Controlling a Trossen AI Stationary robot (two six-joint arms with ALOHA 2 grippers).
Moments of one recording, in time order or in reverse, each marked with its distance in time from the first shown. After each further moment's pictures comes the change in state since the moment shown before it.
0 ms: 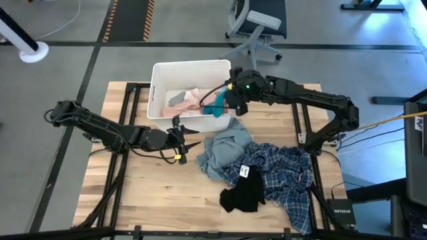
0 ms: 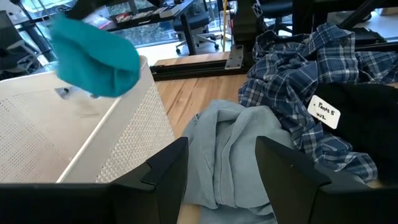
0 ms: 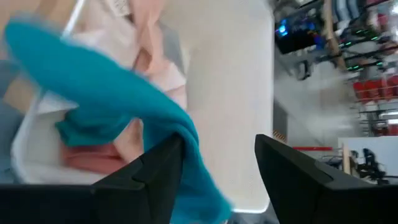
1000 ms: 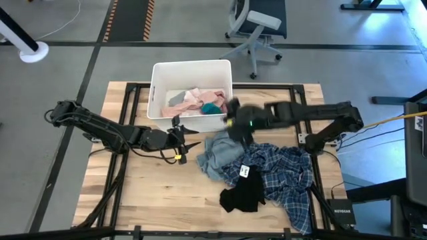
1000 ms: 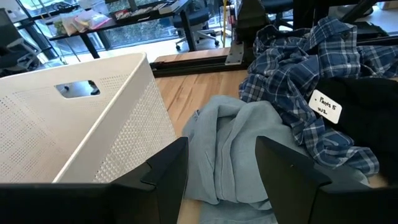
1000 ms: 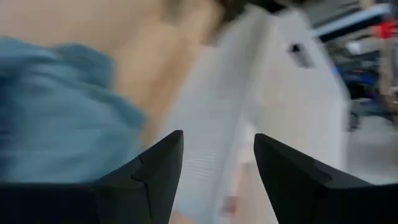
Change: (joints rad) left arm 0.000 0.000 0.000 -0.019 0.000 -0.001; right arm 0.342 -0.020 0.002 -0.149 0.006 0.155
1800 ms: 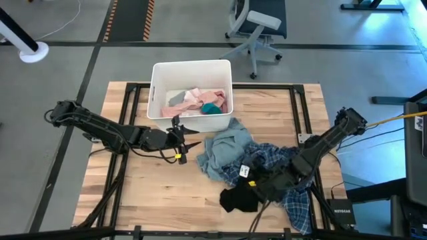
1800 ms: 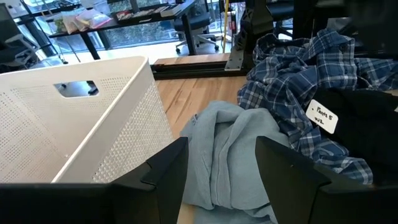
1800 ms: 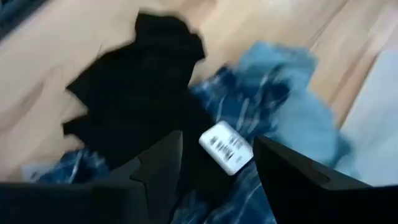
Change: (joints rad) left arm 0.000 0.000 0.000 0.022 0.000 -0.033; right arm 0.563 0.002 -0.207 -0.194 0.007 0.577
